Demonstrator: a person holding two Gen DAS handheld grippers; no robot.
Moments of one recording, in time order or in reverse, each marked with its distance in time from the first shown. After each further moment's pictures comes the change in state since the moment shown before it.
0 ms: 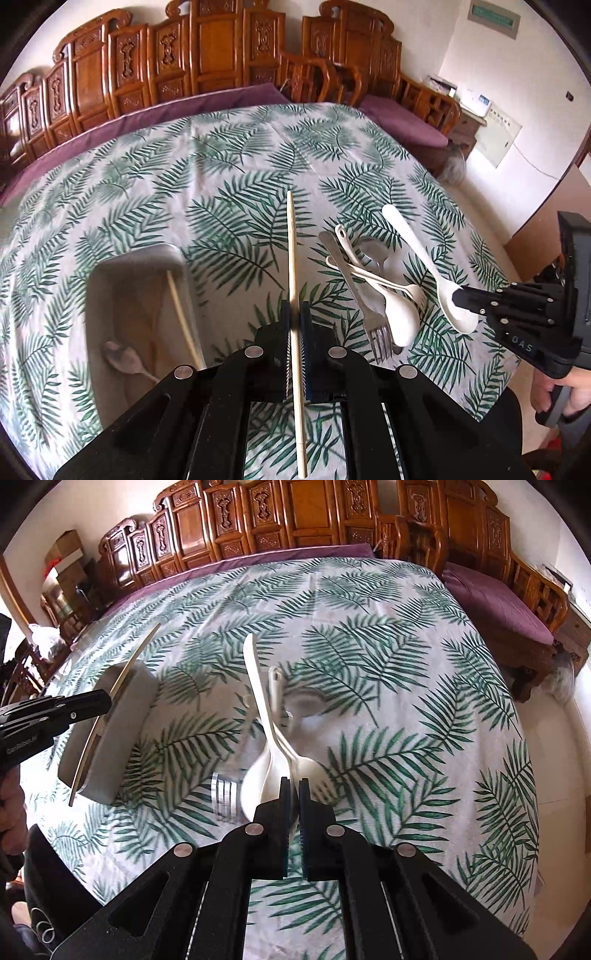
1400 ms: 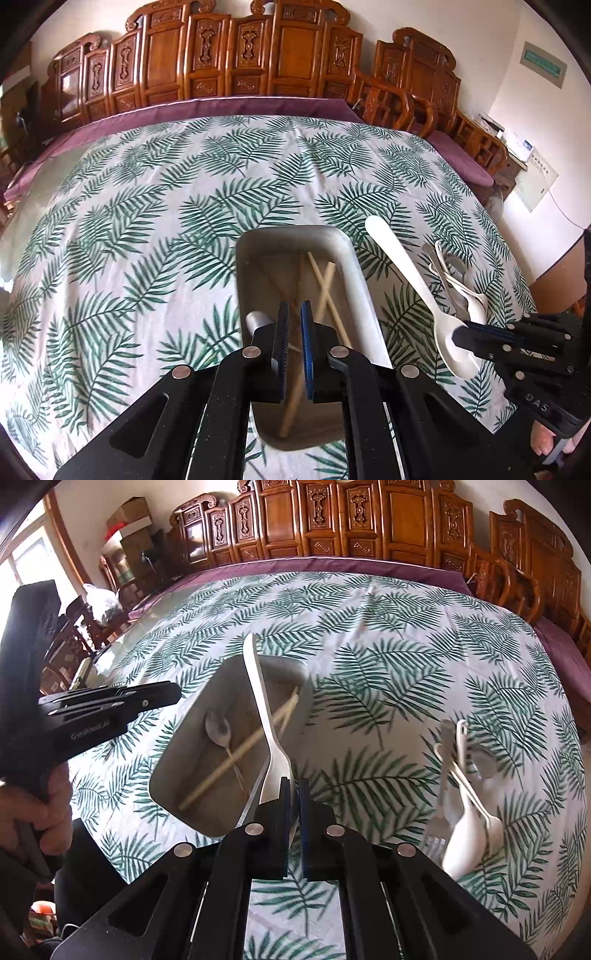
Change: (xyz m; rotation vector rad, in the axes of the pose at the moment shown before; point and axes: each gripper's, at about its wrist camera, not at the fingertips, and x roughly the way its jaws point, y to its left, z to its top) left arm -0.050 0.132 -0.040 -0.171 -0.056 0.104; right arm 0.015 0.181 0.031 -0.179 0.007 0.151
